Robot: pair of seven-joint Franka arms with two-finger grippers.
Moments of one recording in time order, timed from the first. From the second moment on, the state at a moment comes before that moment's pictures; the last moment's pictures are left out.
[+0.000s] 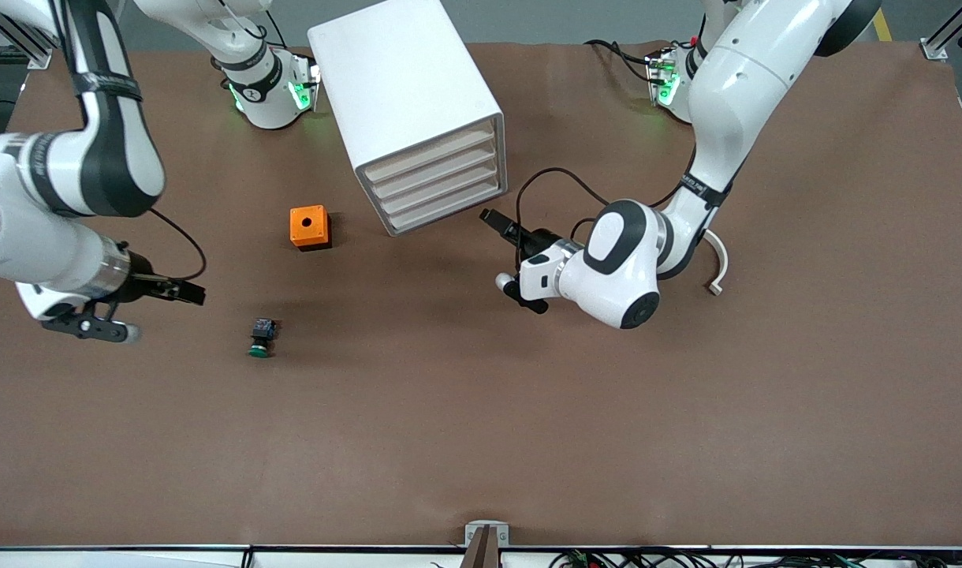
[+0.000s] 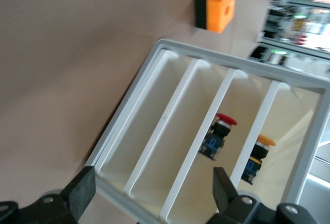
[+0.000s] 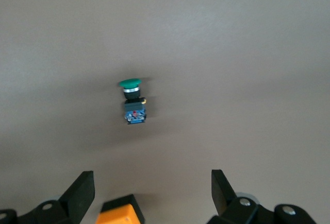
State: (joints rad) left arm -0.29 0.73 -0.32 -1.56 -0.88 1.78 0.33; right arm 0.13 0.24 -0.09 -1.83 0.02 1.96 0.24
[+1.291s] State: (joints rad) left arm -0.50 0.89 -0.33 -1.67 -1.37 1.98 0.83; right arm 0.19 0.49 -0.09 -2.04 0.02 2.52 0.36
